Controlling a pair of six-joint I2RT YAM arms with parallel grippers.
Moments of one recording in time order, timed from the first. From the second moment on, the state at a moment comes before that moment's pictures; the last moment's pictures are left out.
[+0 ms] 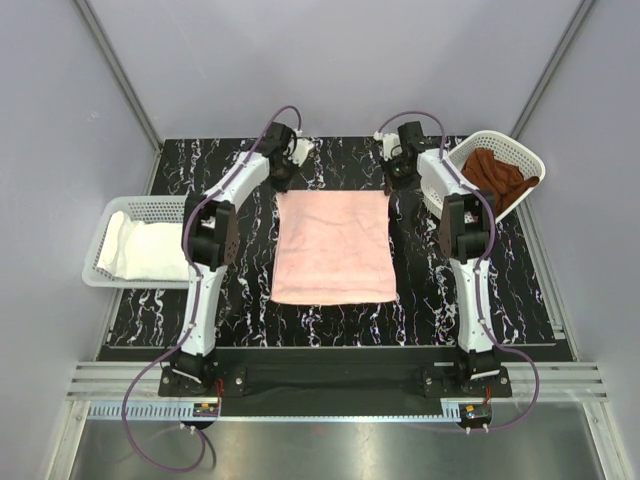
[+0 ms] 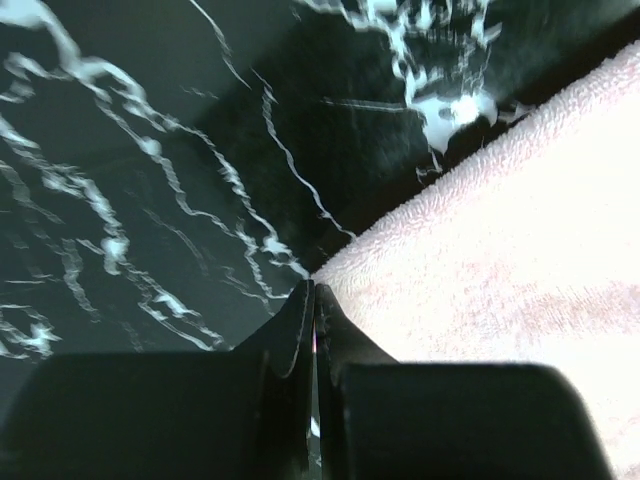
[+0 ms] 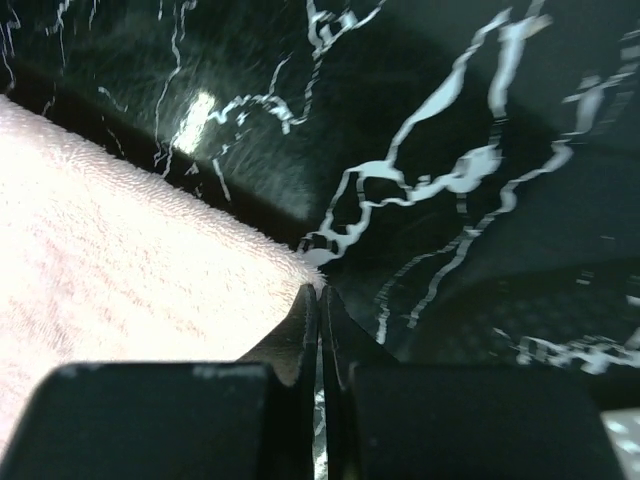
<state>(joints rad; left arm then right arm) -0.31 2.39 2.13 -0.81 0.06 0.33 0.19 2.46 2.17 -0.78 -0.26 -0.26</state>
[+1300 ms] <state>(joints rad) -0.41 1.92 1.73 -0.62 -0.08 0.33 0.18 1.86 1.52 -0.52 -0.28 -0.14</state>
